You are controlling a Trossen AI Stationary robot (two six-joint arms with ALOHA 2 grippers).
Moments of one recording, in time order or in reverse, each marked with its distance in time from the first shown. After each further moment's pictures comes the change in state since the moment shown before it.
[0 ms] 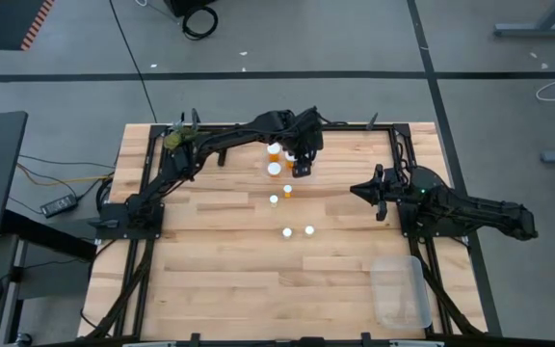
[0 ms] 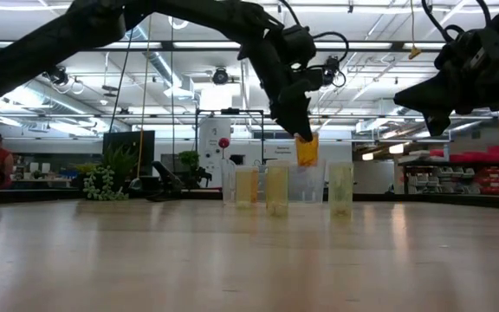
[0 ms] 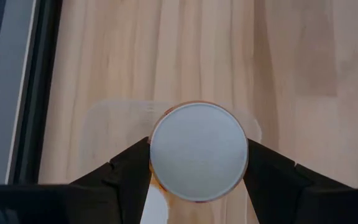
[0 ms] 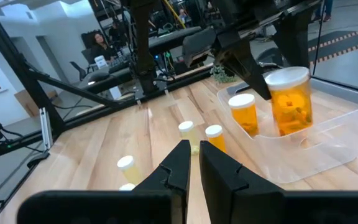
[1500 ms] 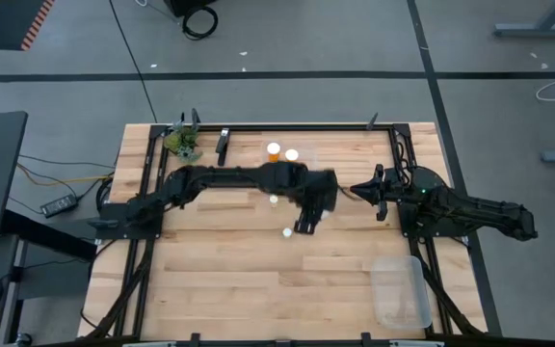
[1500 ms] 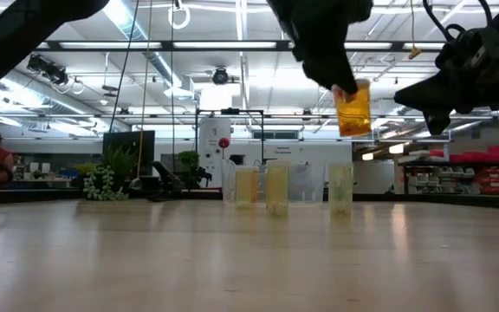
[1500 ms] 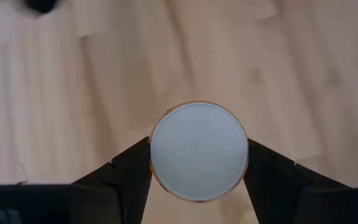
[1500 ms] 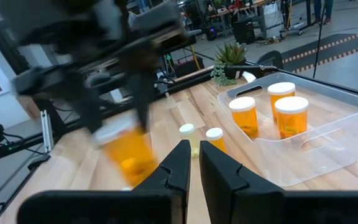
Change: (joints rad) left arm -0.332 -0.060 0.004 -0.039 -0.028 -0.039; right arm 0.000 -0.010 0.000 0.000 0.000 0.000
